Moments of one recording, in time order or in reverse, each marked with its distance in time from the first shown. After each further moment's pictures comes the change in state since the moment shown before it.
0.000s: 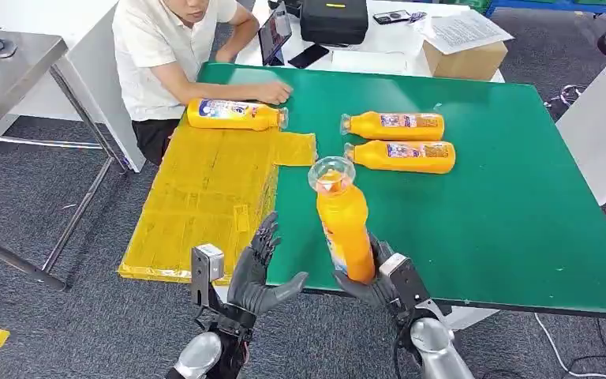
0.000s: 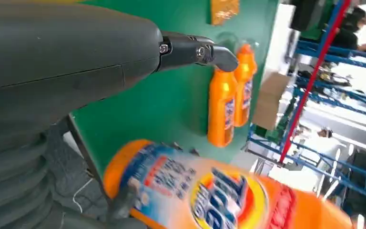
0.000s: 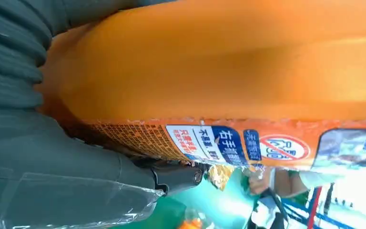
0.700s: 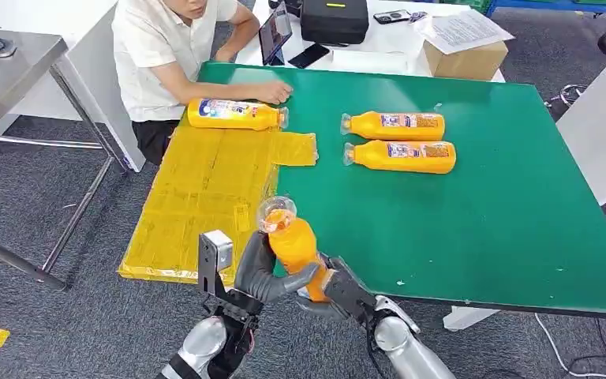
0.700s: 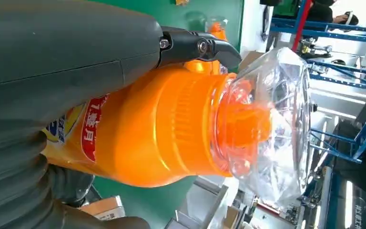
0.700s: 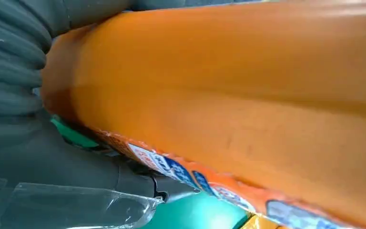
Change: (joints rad) left arm -0.061 -0.017 -0.019 -0.007 -0.025 -0.057 0.025; right arm -0.132 0.020 0.240 0.261 0.179 -0.015 0.016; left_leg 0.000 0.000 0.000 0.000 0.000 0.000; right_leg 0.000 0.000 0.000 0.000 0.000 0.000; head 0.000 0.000
